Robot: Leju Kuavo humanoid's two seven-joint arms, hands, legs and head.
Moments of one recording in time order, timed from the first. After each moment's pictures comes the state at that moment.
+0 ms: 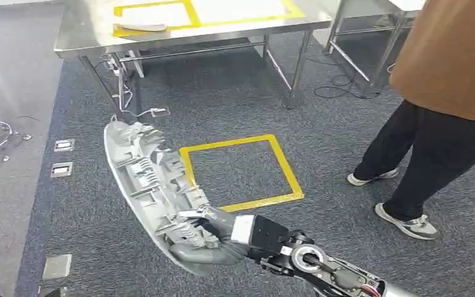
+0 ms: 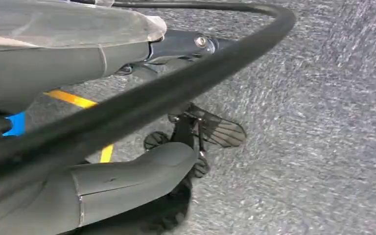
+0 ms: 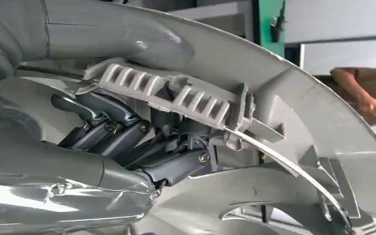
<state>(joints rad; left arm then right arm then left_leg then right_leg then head) -0.10 0.16 -0.77 -0.21 1.37 0.09 -0.25 -0.38 -0.04 1.00 -1.54 -0.16 0.24 -0.25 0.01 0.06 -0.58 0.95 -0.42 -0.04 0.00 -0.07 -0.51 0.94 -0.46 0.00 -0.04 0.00</state>
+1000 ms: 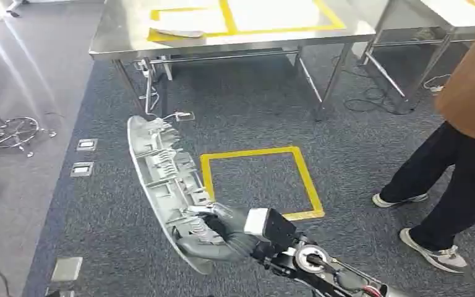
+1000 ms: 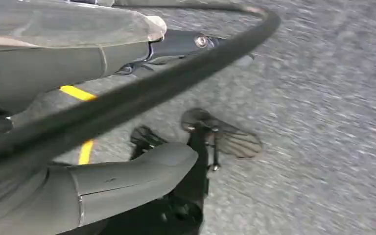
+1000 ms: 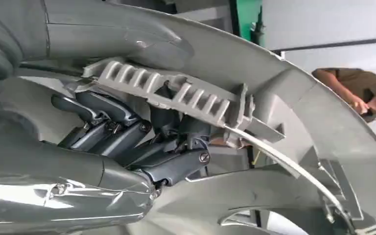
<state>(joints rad) -0.08 0.16 -0.77 -0.21 1.37 0.09 -0.25 -0.36 -0.04 0.98 -1.53 -0.23 0.22 -0.27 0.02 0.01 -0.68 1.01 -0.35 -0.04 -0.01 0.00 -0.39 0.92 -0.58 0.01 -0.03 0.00</state>
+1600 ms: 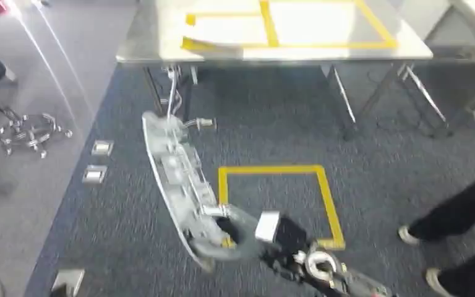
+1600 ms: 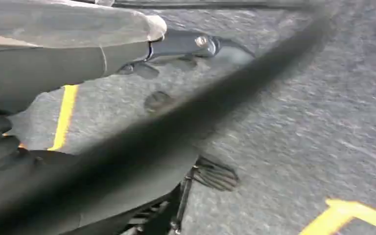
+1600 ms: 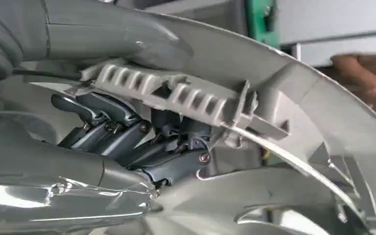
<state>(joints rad) -0.07 0.15 -0.77 -0.21 1.36 0.09 -0.25 -0.33 -0.04 0.97 -1.53 -0.21 0.19 -0.28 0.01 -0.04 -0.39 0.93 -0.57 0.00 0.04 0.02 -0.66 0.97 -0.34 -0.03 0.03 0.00</state>
